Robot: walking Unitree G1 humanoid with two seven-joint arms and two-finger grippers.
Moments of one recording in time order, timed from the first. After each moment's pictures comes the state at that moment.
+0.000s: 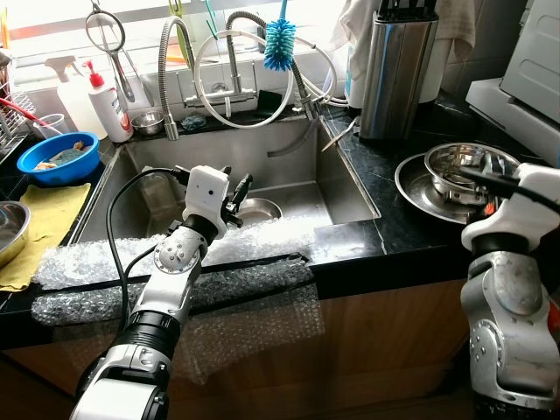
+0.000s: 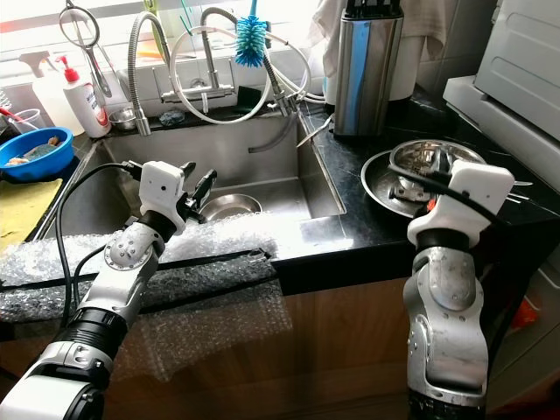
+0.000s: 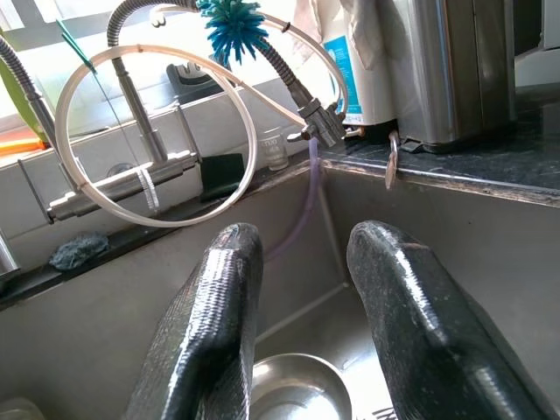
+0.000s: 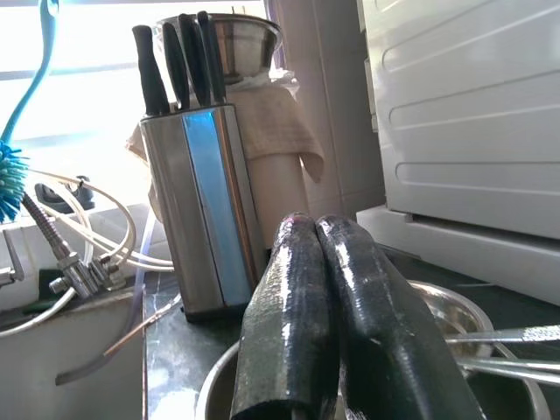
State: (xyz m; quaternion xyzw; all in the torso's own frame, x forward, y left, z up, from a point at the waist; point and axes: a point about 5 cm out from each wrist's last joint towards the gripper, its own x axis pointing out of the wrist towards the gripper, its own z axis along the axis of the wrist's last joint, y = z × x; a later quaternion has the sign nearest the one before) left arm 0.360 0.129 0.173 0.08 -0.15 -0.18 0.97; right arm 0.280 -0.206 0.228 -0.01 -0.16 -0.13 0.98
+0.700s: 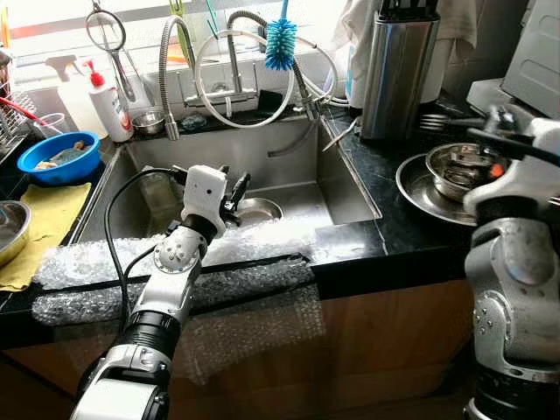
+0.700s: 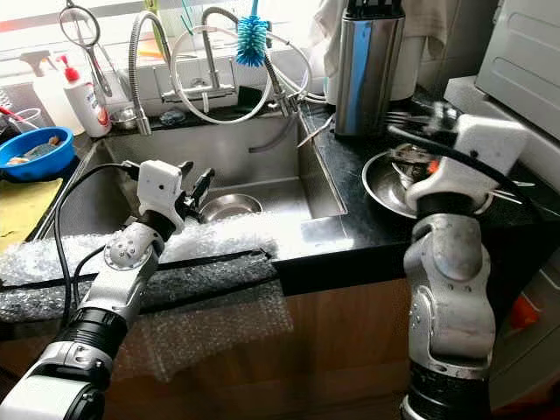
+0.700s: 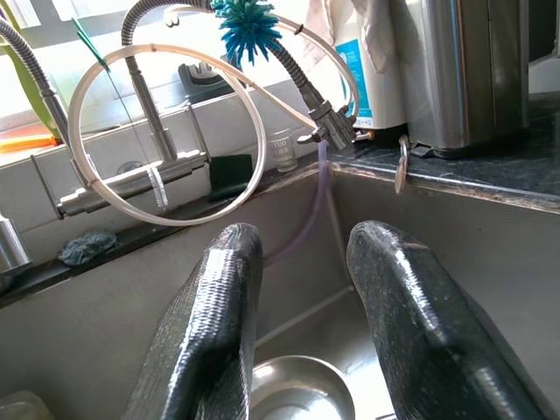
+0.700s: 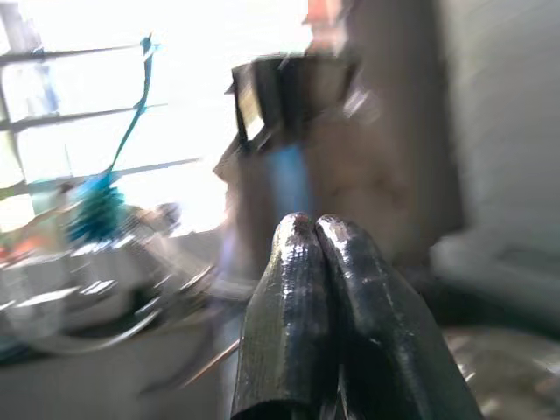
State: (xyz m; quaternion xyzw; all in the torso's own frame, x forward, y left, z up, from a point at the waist) left arm 0.360 0.127 0.173 0.07 -0.15 -0.17 0.97; right arm 0.293 -0.178 0.250 0.03 -0.16 -0.02 0.99
